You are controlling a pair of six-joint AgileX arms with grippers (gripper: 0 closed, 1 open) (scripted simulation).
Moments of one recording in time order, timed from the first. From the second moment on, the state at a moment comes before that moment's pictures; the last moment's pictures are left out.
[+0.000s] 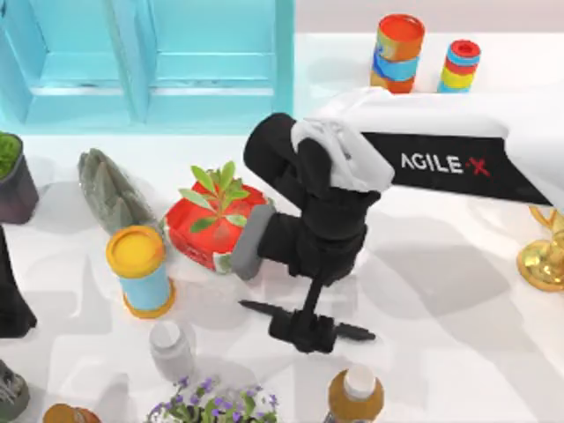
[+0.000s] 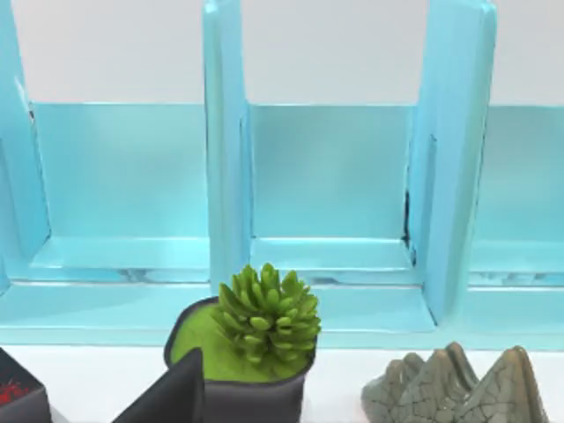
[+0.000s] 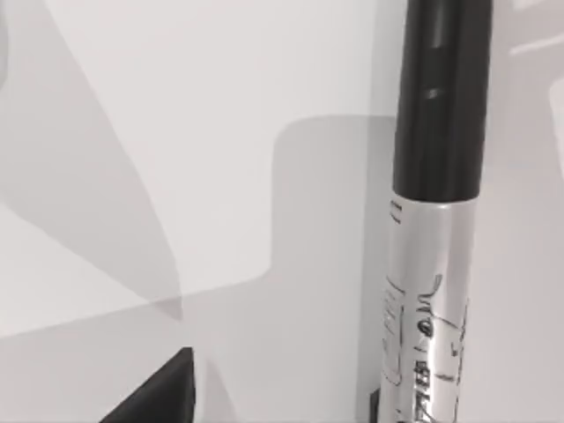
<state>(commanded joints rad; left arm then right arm) 0.00 0.00 0.00 0.00 0.00 0.00 0.76 2.28 1.60 -0.97 -0.13 -0.51</state>
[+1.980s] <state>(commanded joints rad) 0.00 0.00 0.00 0.00 0.00 0.00 0.74 2.19 1.74 -1.12 -0.07 -0.52</state>
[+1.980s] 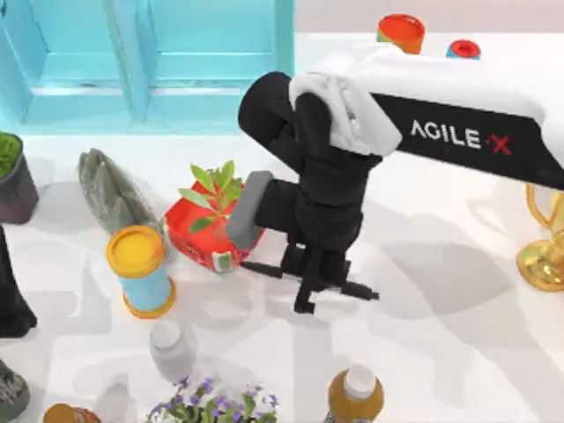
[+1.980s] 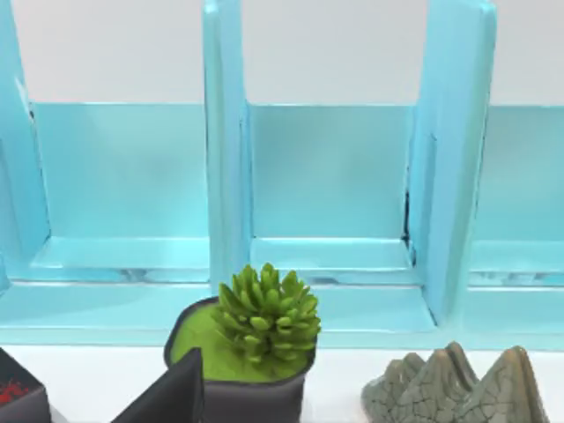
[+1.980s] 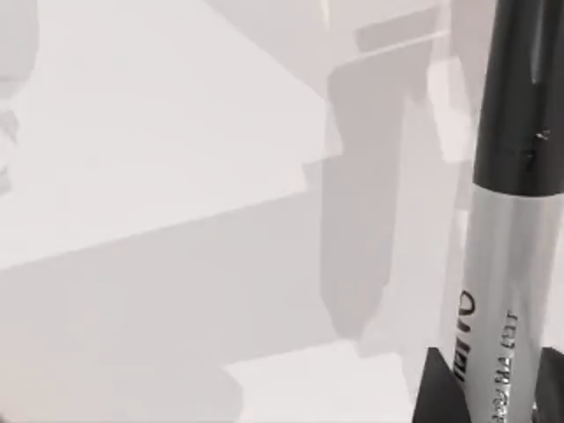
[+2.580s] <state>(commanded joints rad) 0.00 0.00 0.00 0.00 0.00 0.00 0.74 2.15 1.87 -1.31 -0.07 -0.53</state>
